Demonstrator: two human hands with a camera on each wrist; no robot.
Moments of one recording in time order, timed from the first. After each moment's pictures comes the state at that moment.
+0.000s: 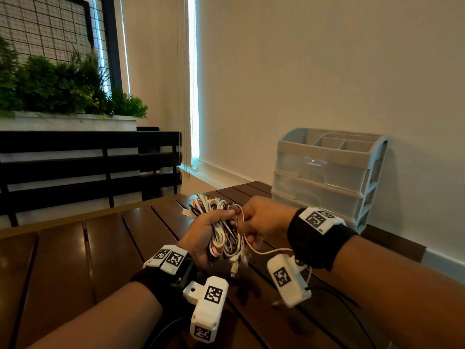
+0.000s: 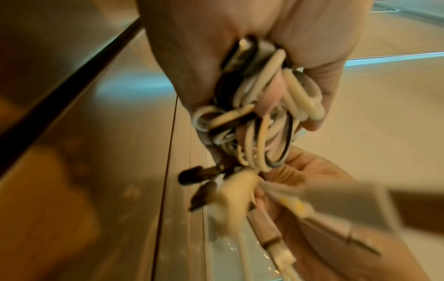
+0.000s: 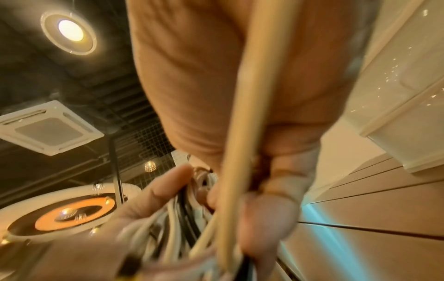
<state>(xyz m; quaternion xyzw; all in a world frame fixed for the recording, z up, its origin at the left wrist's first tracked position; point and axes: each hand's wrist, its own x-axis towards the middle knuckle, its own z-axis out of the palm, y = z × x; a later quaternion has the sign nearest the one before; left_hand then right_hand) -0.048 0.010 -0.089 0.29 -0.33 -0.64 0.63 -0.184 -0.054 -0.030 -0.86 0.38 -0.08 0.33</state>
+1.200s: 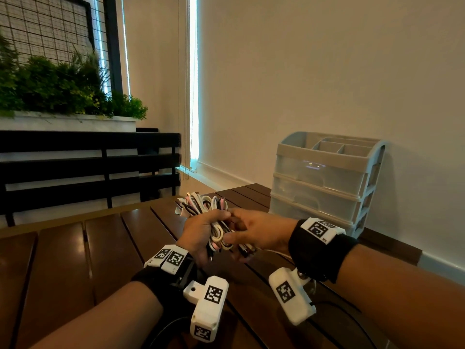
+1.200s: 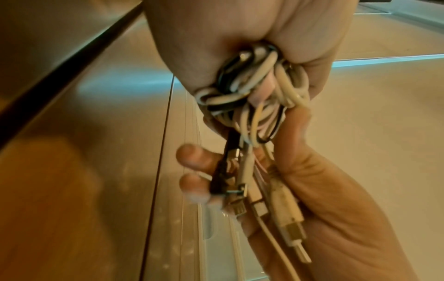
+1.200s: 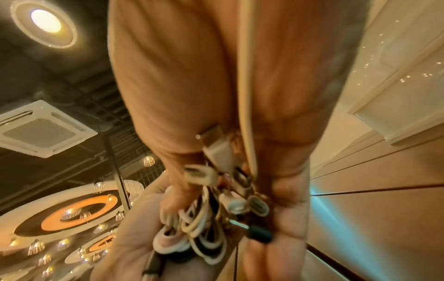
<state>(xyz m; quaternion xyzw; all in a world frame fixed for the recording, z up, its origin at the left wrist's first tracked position) -0.047 0.011 -0.083 0.37 -0.27 -0.55 0.70 -0.186 -0.039 -0.039 -0.85 0.29 -0.08 0.44</state>
